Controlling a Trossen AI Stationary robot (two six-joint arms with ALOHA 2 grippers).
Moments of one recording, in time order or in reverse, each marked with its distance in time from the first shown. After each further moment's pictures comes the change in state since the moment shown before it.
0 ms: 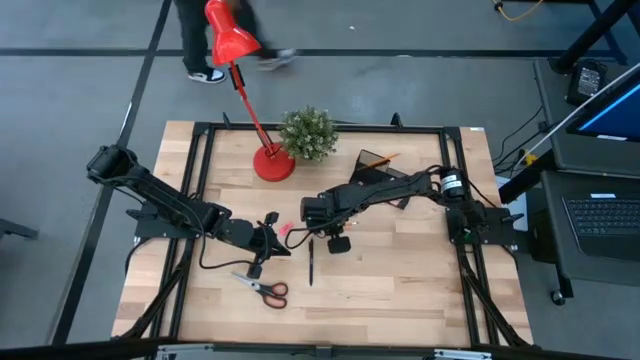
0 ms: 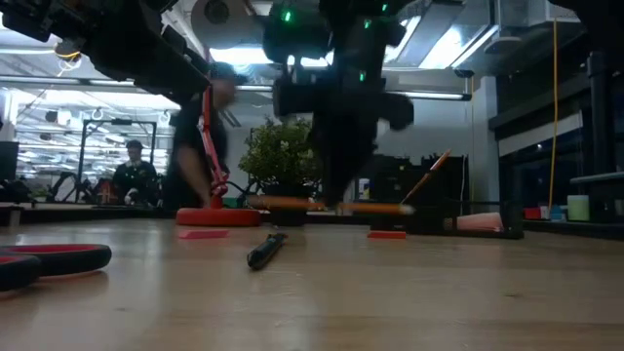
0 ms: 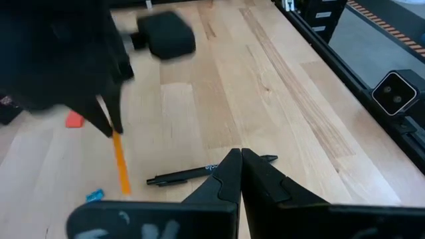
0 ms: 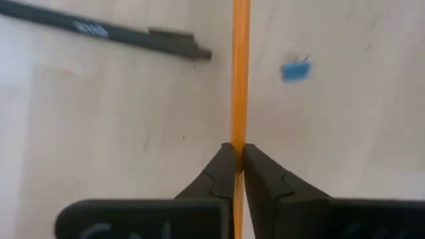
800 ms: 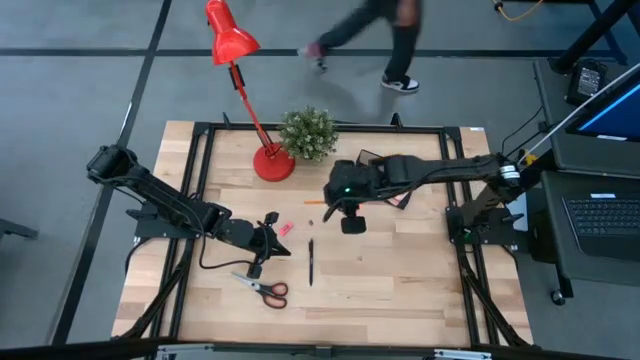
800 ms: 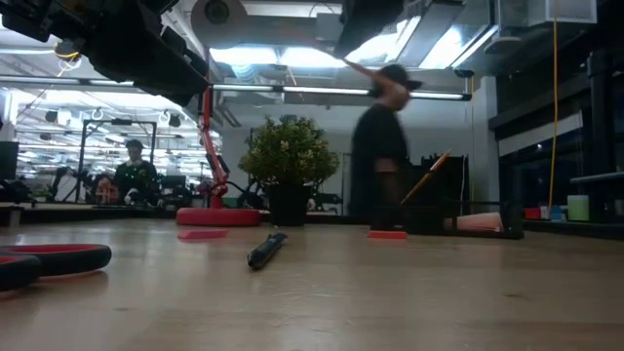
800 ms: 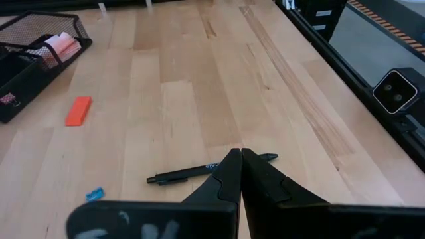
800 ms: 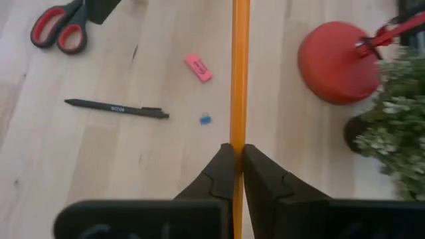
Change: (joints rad) left arm -0.001 0.000 0.000 -0.004 0.000 0.000; right arm -0.001 -0.406 0.000 -0.031 0.133 0.029
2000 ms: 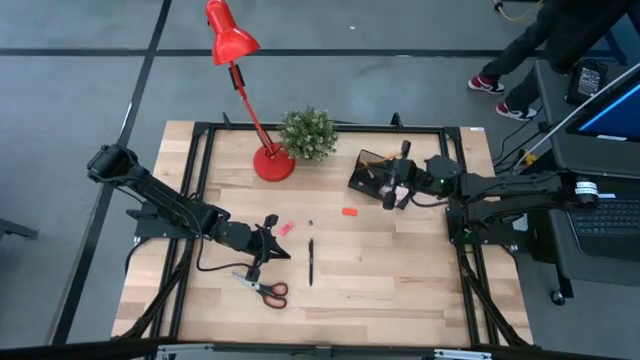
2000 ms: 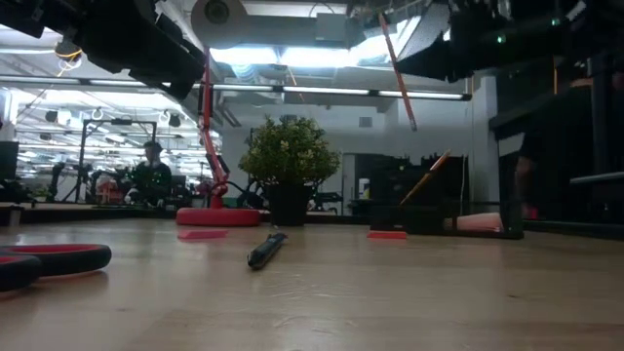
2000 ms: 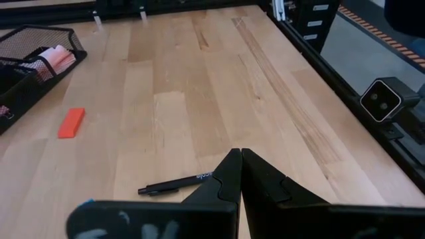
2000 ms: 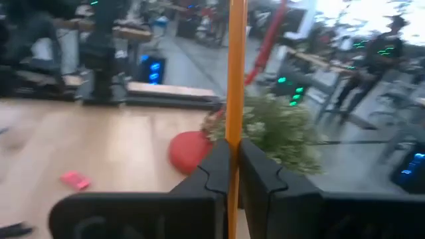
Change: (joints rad) left arm -0.032 0.000 0.000 0.035 -0.020 0.000; right arm -0.214 -0.741 -1.211 1.383 0.097 -0.059
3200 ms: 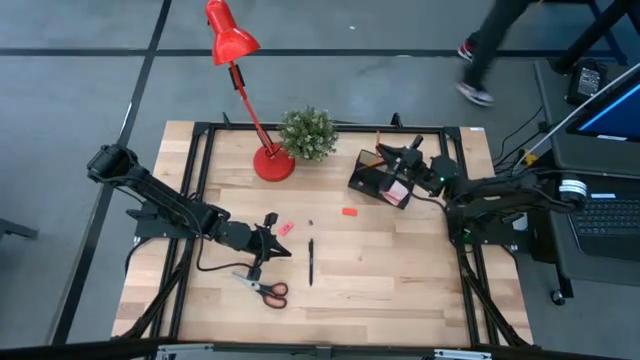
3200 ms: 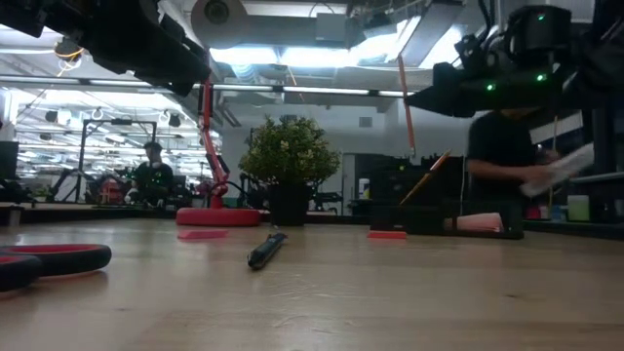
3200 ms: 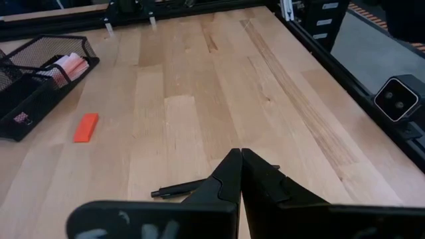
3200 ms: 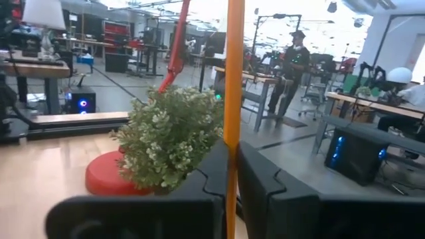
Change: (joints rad) left arm 0.002 0.000 0.000 0.005 -0.034 0.034; right arm -0.198 0.204 -0.213 0.583 0.067 0.054
